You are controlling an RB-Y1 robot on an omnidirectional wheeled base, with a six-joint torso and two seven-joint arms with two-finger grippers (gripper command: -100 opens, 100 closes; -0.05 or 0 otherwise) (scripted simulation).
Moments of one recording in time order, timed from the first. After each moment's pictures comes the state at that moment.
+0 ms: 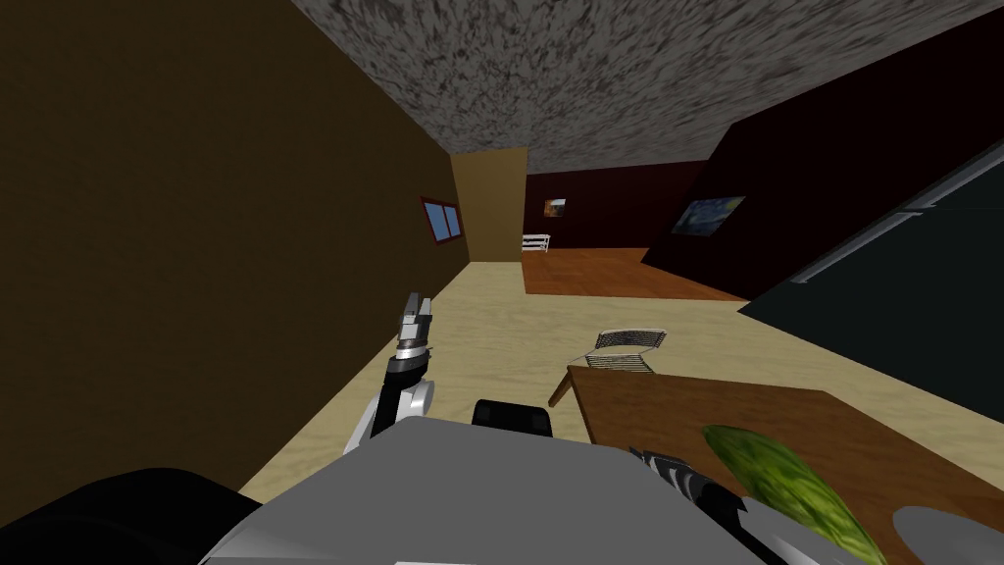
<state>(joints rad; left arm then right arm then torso) 0.52 0.00 0.07 -2.21 -0.09 -0.58 -0.14 0.41 -1.16 0.74 -1.46 0.20 0.18 0.18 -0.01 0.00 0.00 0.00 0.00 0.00</state>
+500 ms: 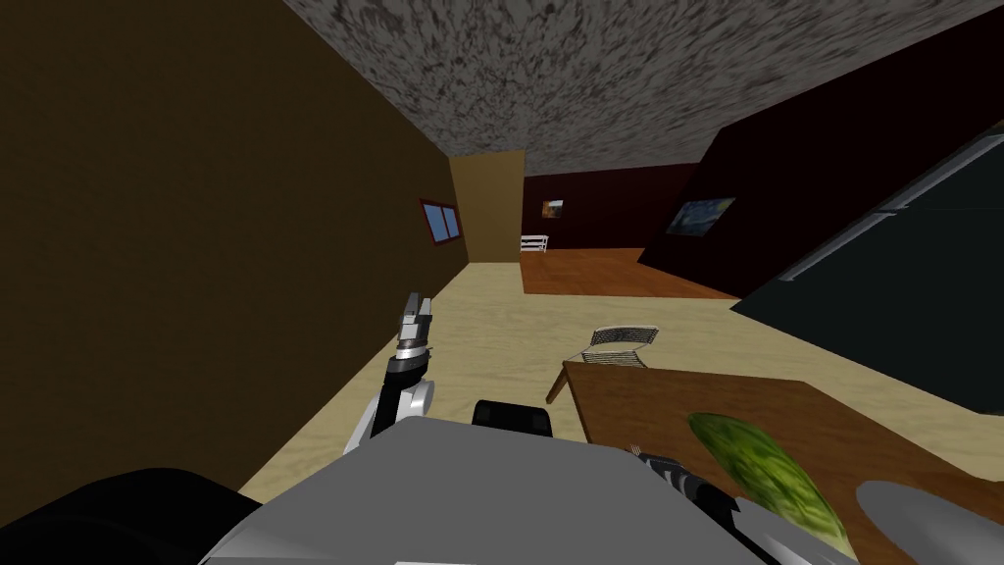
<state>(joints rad) 0.52 0.00 0.07 -2.21 -0.09 -0.58 -0.14 0.38 -1.13 0.78 -1.41 0.21 0.13 0.21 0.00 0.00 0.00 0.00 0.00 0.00</state>
